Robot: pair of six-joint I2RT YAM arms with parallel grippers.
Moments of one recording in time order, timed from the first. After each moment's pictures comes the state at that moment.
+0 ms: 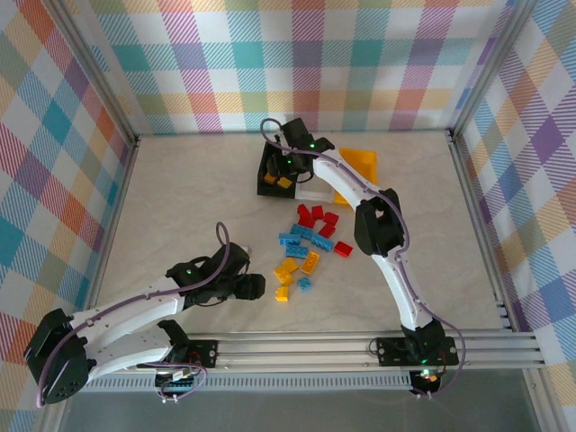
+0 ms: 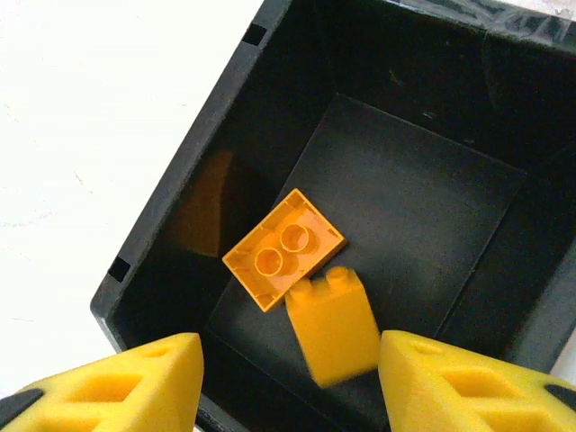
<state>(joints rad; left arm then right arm) -0.84 1.00 0.56 -0.60 -0.02 -0.68 0.57 2.49 2.36 -0.76 -0.12 0.25</state>
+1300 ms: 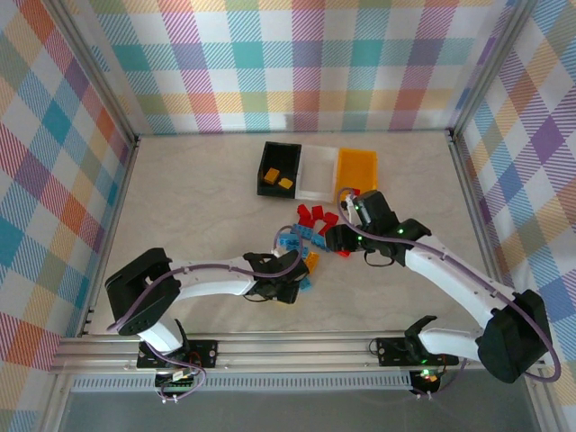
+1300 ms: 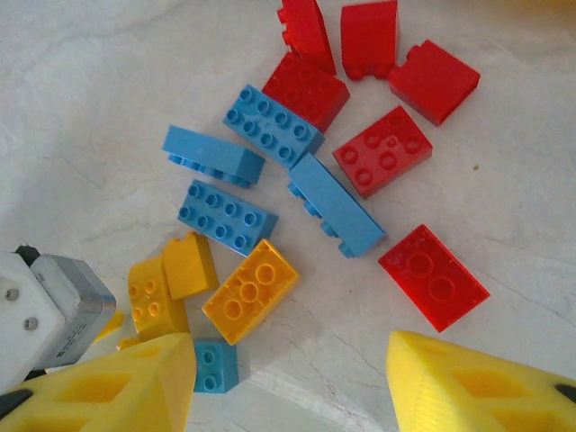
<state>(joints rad) -1.07 1.61 0.86 -0.54 -0.17 -0.75 0.59 1.19 0.88 -0.59 -0.14 0.40</state>
